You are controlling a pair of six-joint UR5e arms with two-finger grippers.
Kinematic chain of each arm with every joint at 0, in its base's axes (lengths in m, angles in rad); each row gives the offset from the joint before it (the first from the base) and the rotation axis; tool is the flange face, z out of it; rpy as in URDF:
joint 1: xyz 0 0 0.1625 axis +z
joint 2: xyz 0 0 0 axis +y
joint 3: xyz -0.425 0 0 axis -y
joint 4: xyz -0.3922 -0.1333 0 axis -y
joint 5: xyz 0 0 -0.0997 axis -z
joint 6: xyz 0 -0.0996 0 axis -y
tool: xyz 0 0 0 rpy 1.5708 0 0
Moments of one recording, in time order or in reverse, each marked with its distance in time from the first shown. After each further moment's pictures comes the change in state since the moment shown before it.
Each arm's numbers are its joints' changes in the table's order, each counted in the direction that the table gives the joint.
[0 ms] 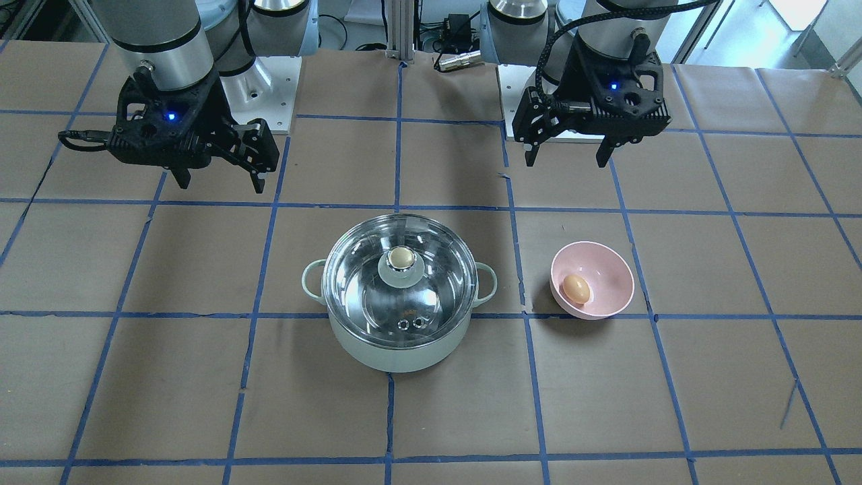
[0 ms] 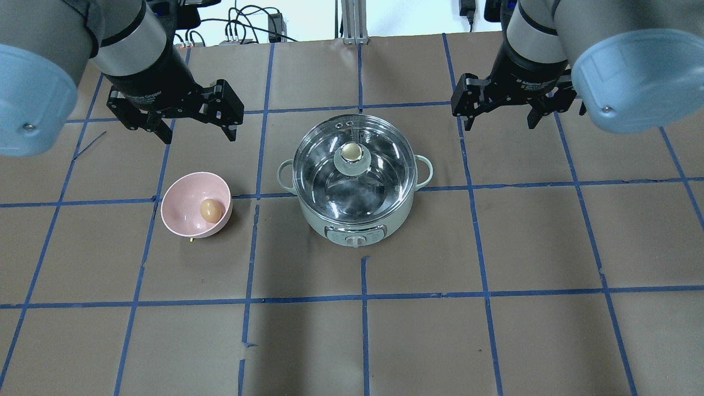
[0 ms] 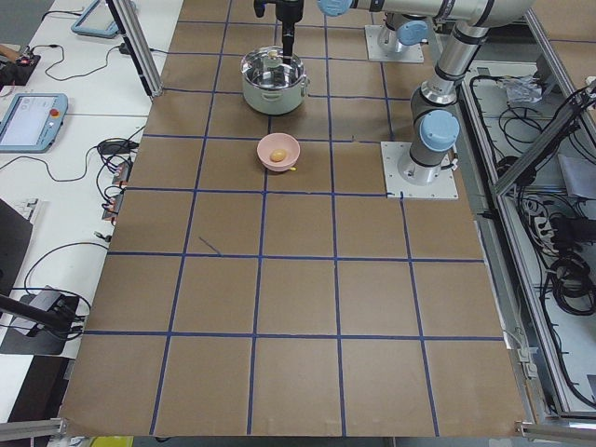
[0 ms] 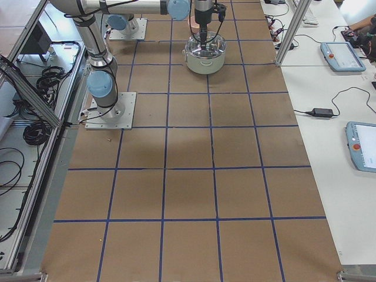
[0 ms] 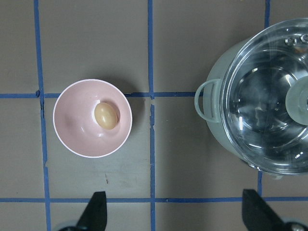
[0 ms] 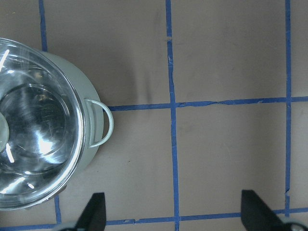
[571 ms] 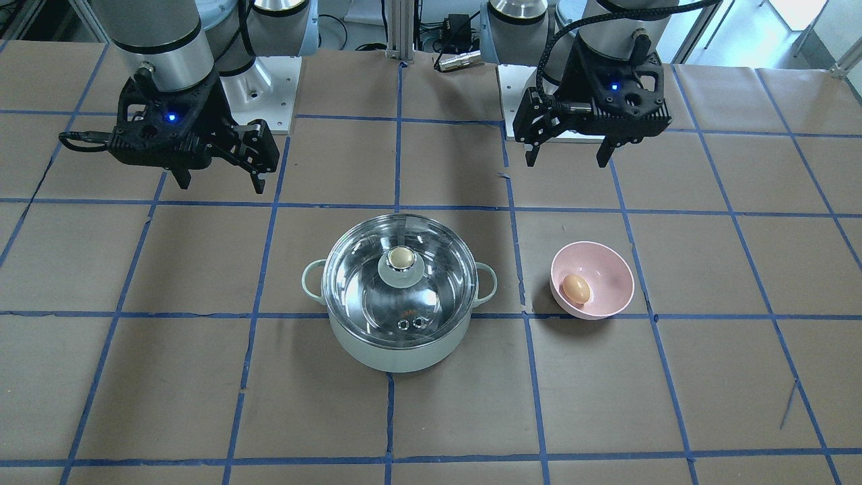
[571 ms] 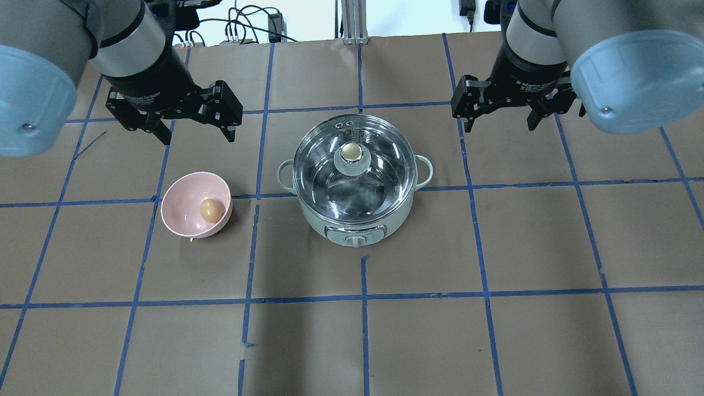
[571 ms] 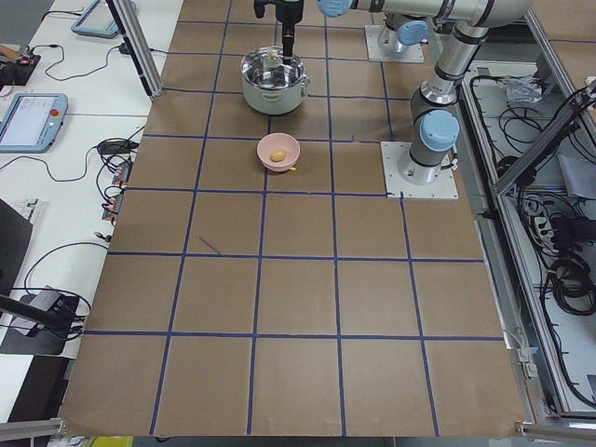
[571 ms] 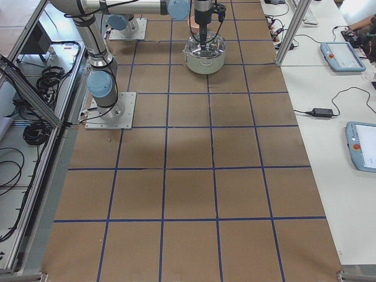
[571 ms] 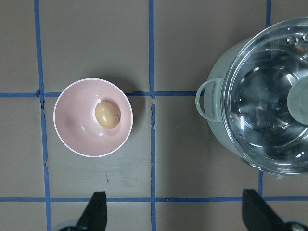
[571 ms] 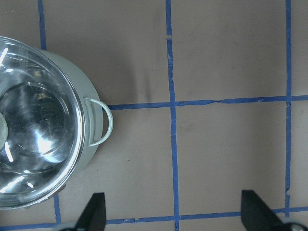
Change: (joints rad) left arm 0.004 0.000 -0.003 0.001 0.002 0.003; right arm 0.001 0.001 0.003 0.001 0.000 0.000
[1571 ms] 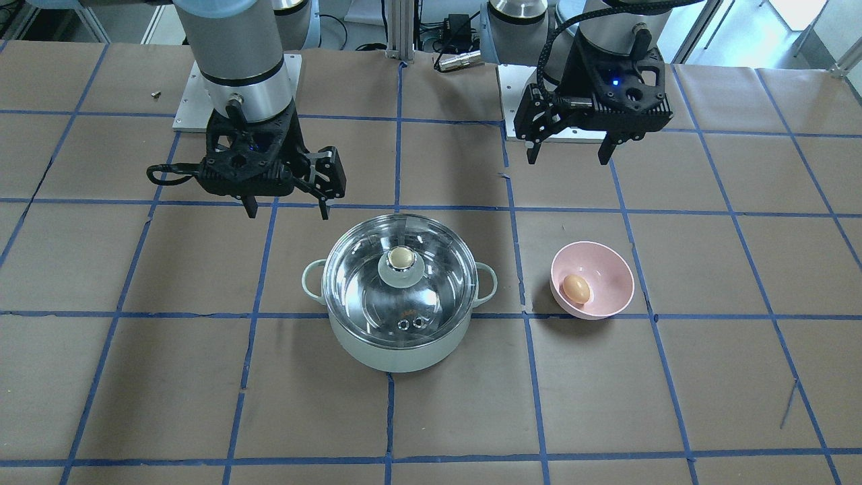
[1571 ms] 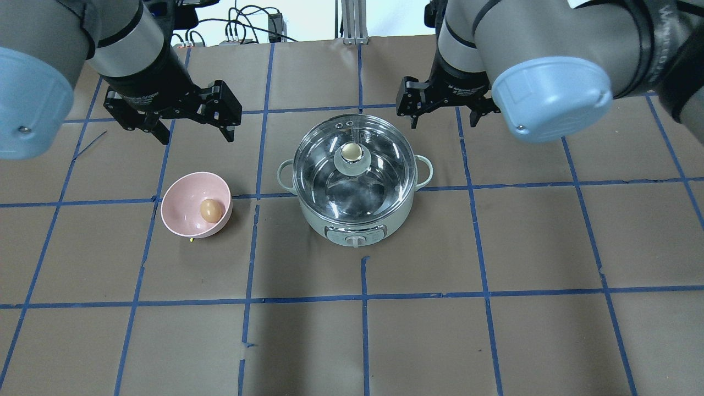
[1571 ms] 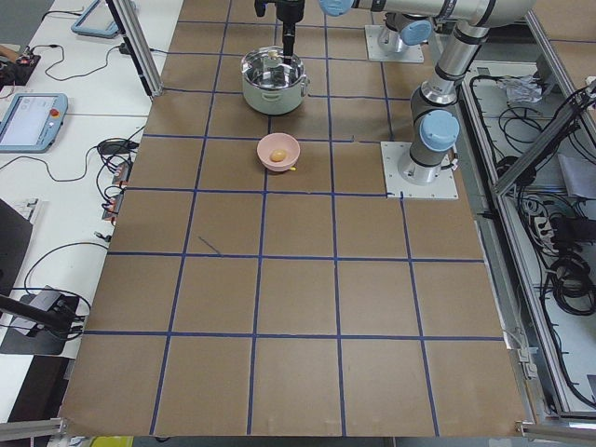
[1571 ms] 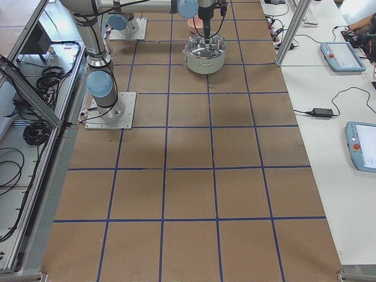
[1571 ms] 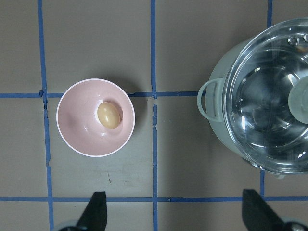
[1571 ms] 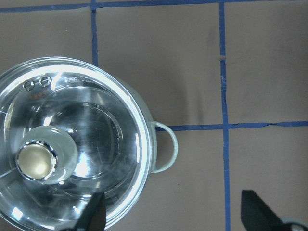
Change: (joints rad) left arm -0.001 -0.007 0.000 -0.001 0.004 0.000; right arm 0.146 -0.109 -0.034 -0.142 0.023 0.139
